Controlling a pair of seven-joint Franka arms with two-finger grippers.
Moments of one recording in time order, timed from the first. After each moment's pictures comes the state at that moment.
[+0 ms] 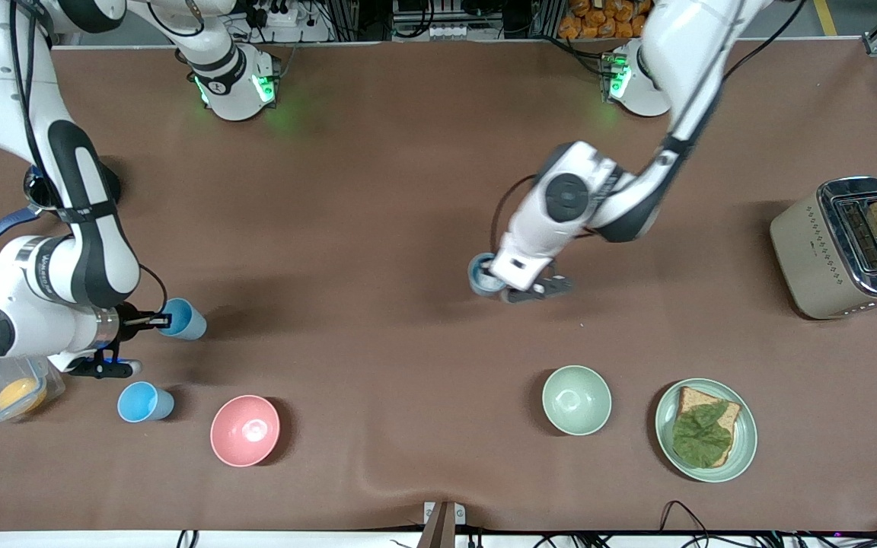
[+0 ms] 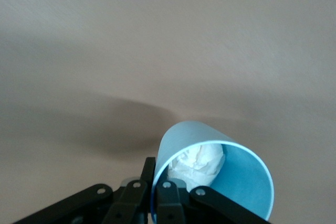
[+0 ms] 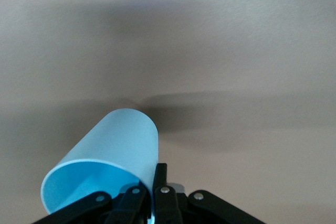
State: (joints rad) left arm -0.35 0.55 -0.36 -1.80 0.06 2.38 -0.95; right arm -0.11 0.62 0.03 -1.57 0.04 1.88 -0.05
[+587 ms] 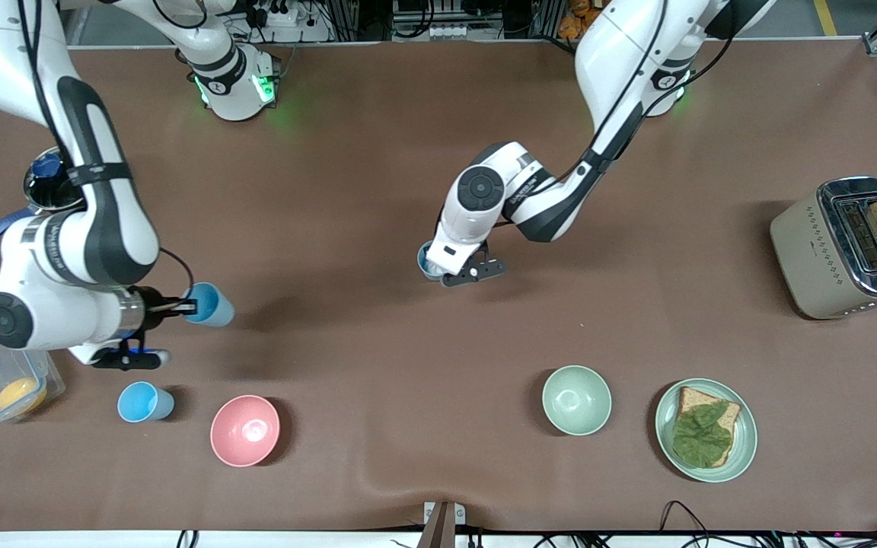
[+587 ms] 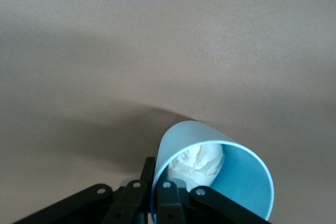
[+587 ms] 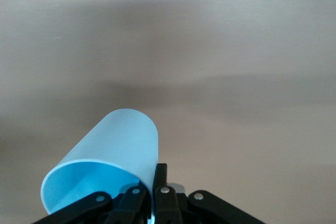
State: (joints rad) left arm -0.54 0.71 -0.31 -1.65 0.09 2.38 -1.12; right arm -0.01 0.55 0.10 -1.52 0.09 1.75 0.08
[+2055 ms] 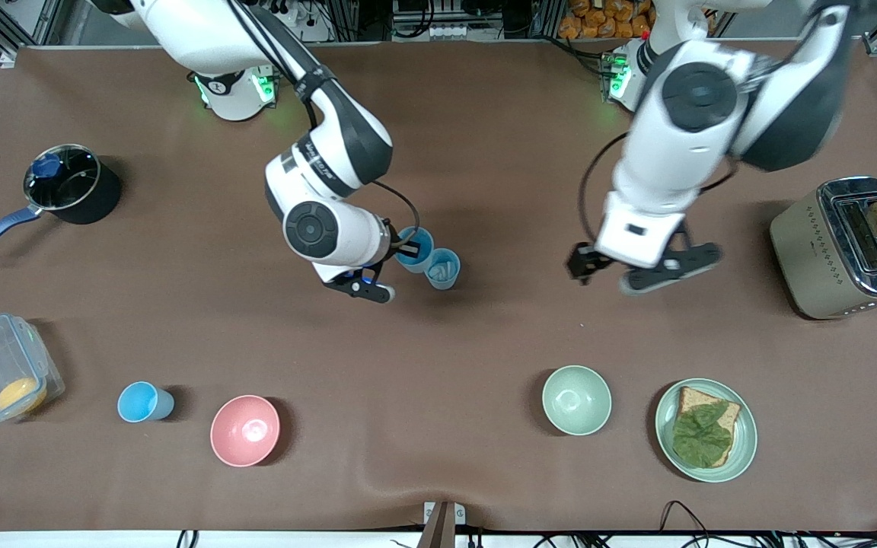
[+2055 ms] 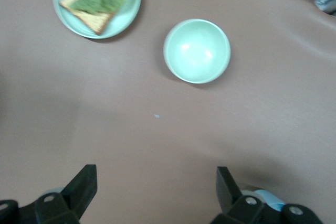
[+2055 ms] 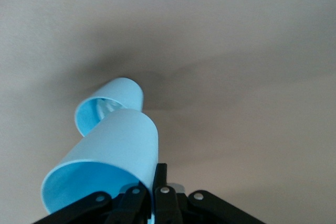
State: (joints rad) left arm -0.20 0.22 -0.26 -1.58 0.18 1.88 -0.82; right arm 0.53 0.59 0.11 -1.49 0.33 1.93 0.81
